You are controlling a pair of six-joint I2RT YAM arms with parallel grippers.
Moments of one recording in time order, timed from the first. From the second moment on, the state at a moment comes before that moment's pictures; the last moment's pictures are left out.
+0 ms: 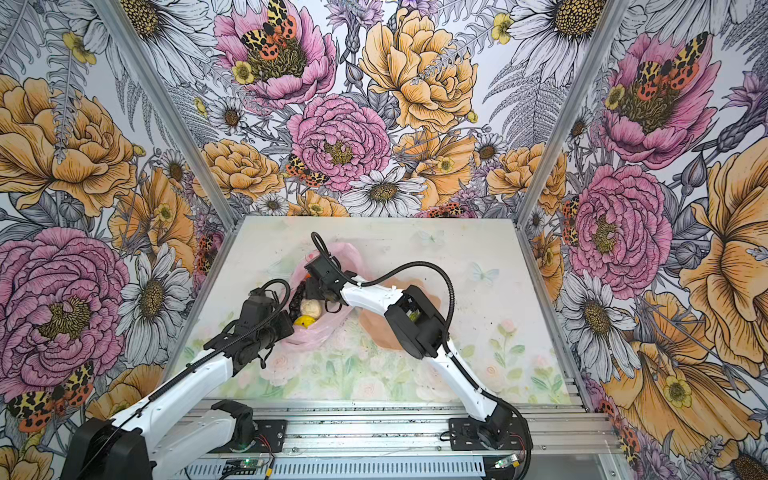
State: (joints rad) left arm -0.30 1.00 0.48 -0.31 -0.12 -0.65; right arm 0.86 2.46 2.01 -0.37 -0.01 0.73
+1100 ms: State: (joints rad) left arm -0.30 1.24 0.59 -0.07 -0.17 -0.47; right arm 0.81 1.83 1.50 -0.54 0.04 0.48
